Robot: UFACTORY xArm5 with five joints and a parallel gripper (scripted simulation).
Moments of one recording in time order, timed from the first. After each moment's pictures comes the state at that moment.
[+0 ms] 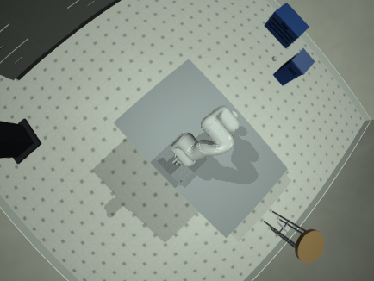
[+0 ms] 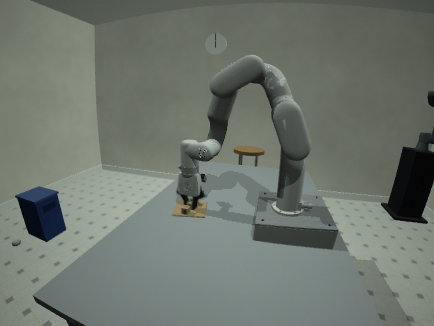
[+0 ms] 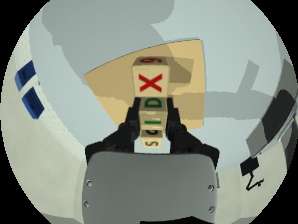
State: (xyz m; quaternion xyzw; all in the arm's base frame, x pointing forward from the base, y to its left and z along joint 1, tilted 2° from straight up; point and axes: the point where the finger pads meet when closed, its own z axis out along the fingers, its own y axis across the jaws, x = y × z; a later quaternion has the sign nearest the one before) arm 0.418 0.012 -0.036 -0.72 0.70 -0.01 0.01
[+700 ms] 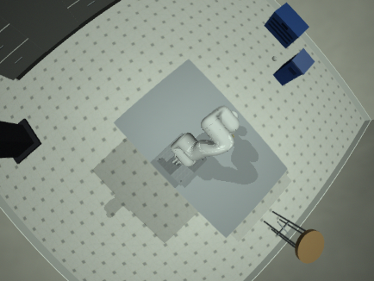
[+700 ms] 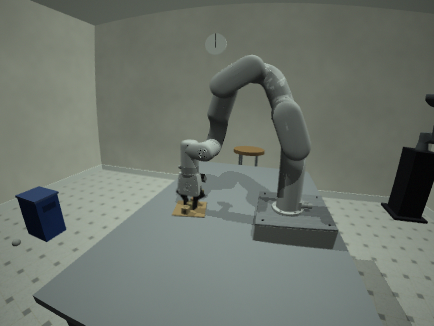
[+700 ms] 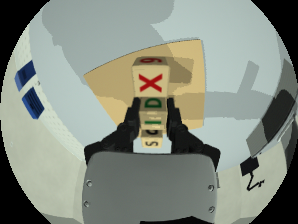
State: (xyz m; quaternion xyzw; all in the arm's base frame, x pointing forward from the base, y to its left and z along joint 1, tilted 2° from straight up) arm 0.418 0.012 -0.036 -0.72 0.70 -0.01 0.01
